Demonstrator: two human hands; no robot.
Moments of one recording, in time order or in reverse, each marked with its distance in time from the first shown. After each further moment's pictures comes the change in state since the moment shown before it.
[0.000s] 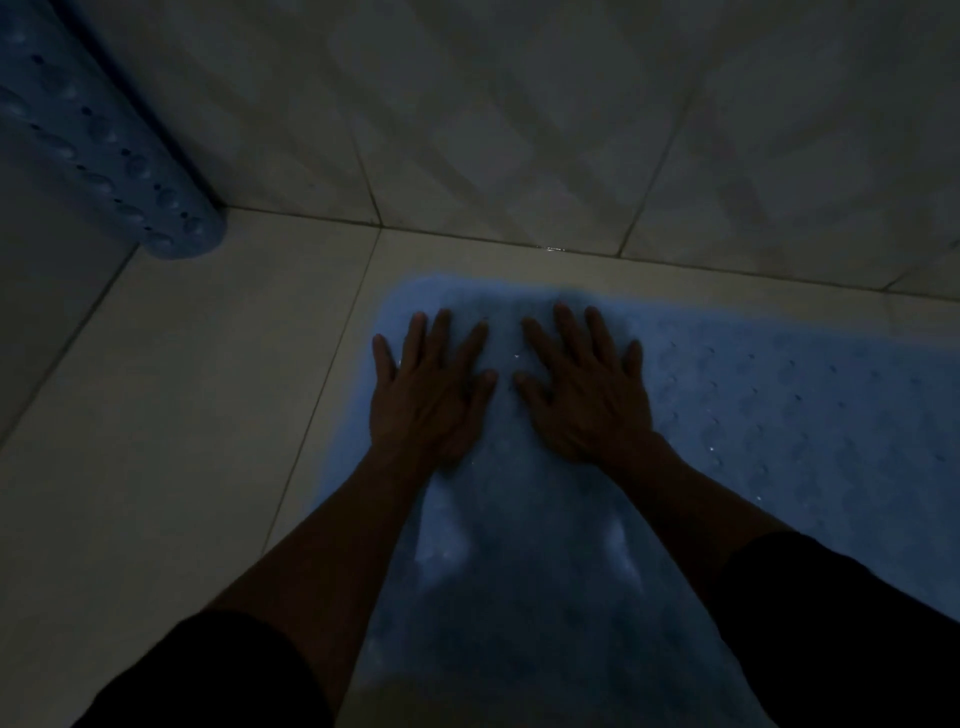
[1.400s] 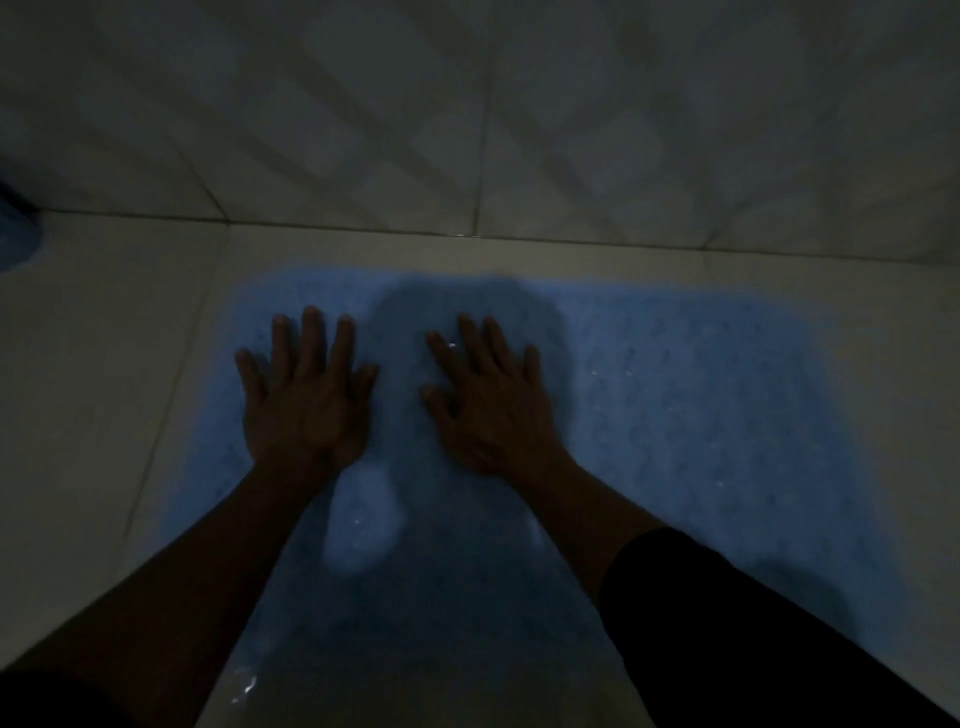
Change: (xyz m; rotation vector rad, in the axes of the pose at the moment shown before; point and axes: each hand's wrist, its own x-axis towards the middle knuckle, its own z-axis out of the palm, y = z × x) left_hand -0.016 0.045 -0.008 0.071 -0.061 -0.140; right_hand -0.051 0.034 -0.016 0.058 0.009 0.024
